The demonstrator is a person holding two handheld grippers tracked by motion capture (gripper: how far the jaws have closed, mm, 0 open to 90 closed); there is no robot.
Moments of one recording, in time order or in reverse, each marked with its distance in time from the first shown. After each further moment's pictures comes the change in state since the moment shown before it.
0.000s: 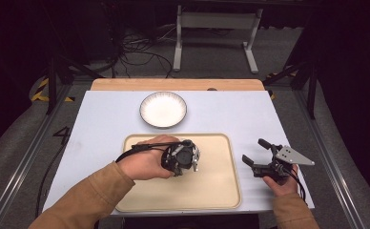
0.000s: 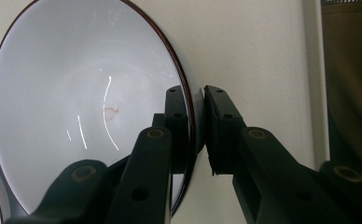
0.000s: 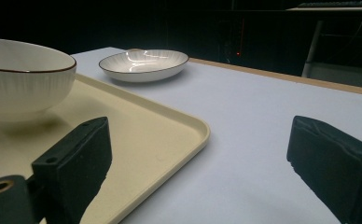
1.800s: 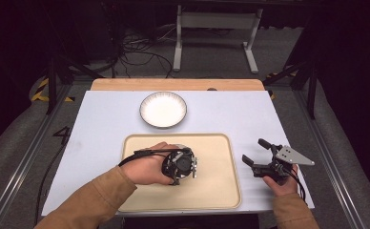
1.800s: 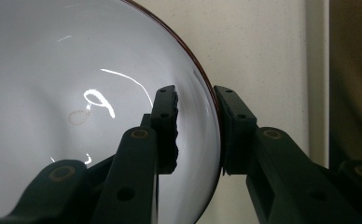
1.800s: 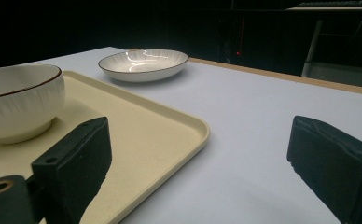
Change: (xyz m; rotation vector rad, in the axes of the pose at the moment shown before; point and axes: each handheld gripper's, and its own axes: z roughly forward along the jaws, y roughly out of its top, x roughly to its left) left arm -0.004 -0.003 0.029 0.026 -0.088 -0.029; right arm 0.000 0.000 0.000 0.002 0.000 0.000
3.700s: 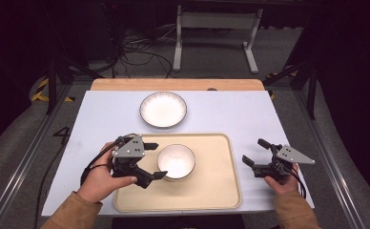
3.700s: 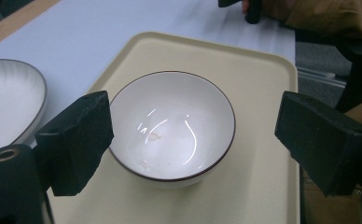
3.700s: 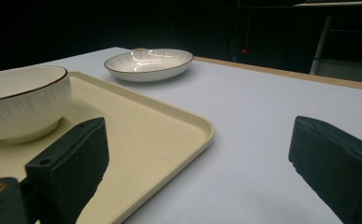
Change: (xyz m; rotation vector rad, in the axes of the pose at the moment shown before) left arm -0.046 -0.126 -0.035 -0.902 0.286 -0.443; right arm -0.003 0.000 0.000 0.003 0.028 0.015
